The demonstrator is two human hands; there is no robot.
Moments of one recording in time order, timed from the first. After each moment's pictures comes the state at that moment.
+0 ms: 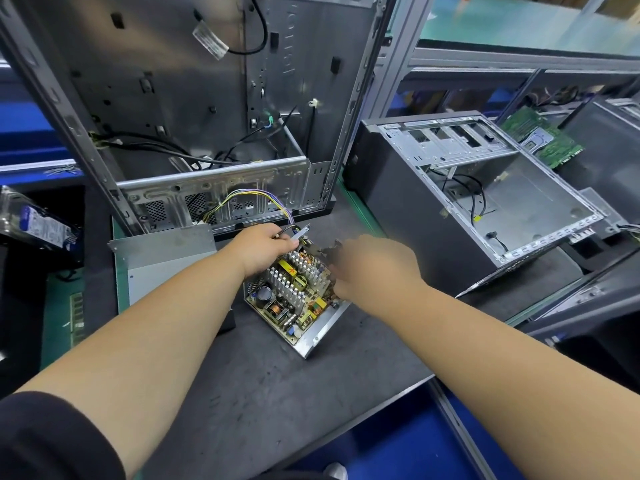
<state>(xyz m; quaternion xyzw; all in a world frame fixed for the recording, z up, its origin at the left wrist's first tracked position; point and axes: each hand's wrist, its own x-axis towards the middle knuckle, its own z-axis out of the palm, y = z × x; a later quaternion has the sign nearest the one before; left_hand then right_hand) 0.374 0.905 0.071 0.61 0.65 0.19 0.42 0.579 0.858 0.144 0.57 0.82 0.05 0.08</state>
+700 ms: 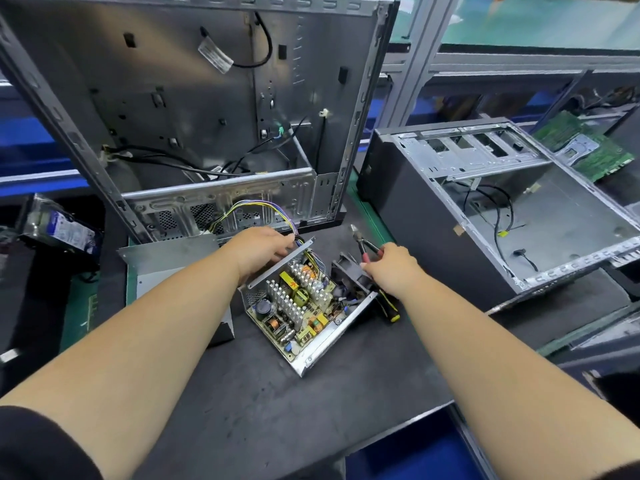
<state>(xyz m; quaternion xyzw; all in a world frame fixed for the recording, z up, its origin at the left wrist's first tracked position) 0.376 0.913 0.085 0.49 0.65 0.26 0.52 0.626 0.934 0.090 0.74 0.61 -0.28 -0.02</state>
